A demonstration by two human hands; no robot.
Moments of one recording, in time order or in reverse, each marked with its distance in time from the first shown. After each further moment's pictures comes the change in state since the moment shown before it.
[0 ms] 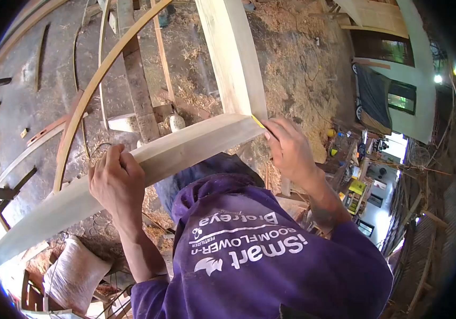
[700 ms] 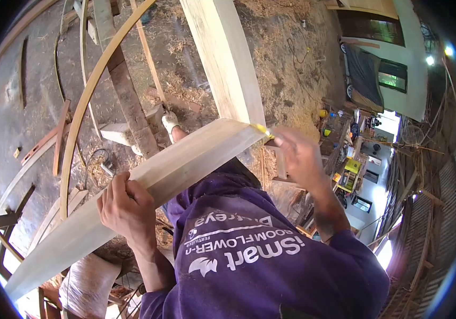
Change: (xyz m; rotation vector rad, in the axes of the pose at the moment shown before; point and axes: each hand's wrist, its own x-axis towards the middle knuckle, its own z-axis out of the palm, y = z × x) left_hand 0.001 -0.005 -0.006 -0.053 -0.050 0.037; right_hand -0.010 -0.006 -0.018 0.297 -0.076 0.312
